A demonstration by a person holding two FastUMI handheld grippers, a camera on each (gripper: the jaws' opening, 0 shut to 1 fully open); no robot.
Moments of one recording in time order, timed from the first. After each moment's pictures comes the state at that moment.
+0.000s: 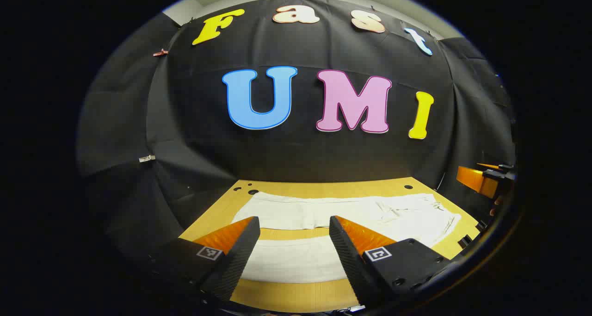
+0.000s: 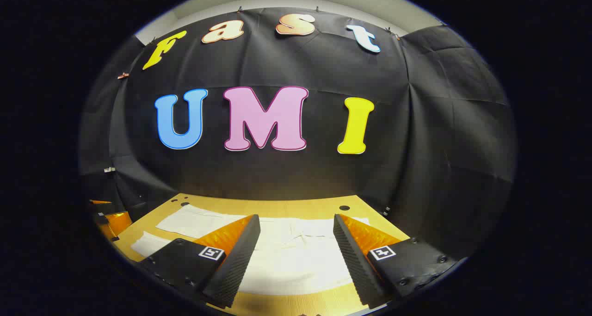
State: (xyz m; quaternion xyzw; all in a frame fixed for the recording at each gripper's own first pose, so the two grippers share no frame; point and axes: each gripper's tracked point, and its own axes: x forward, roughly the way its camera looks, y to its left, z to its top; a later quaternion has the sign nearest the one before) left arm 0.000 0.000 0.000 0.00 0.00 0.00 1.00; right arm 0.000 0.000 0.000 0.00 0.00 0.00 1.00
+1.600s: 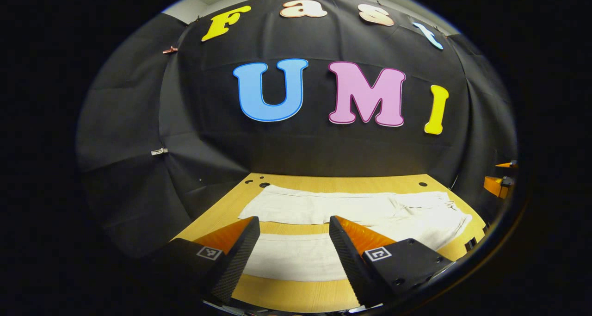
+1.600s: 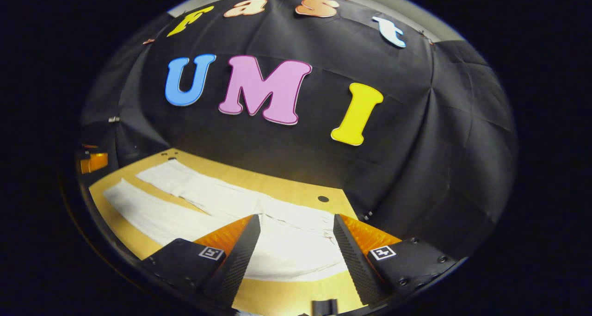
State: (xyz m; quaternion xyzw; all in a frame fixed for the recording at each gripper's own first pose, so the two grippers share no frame) left arm 0.012 0.001 -0.018 0.00 0.02 0.06 1.00; right arm 0.034 -0.137 -0.043 -0.16 0.07 0.06 0.98
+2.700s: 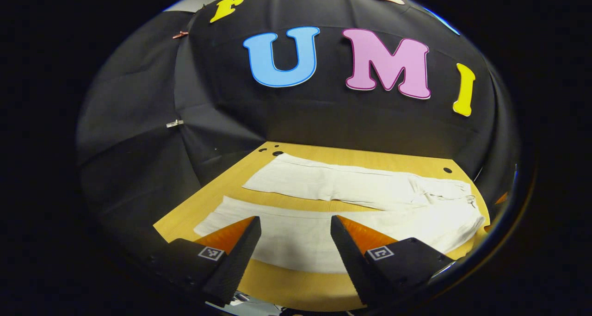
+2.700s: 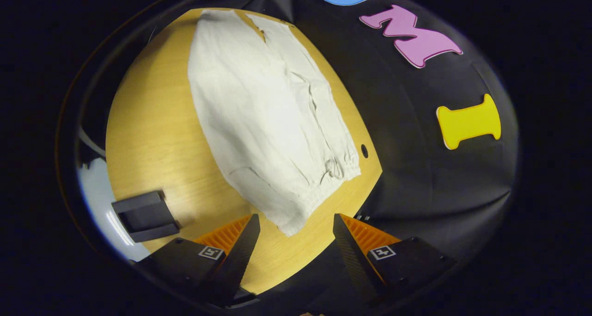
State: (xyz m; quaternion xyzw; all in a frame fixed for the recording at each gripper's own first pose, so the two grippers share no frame) left arm 0.040 -0.025 -0.073 -0.03 0.11 0.16 0.98; right arm 0.103 -0.308 -0.243 -0.56 0.24 0.26 0.75
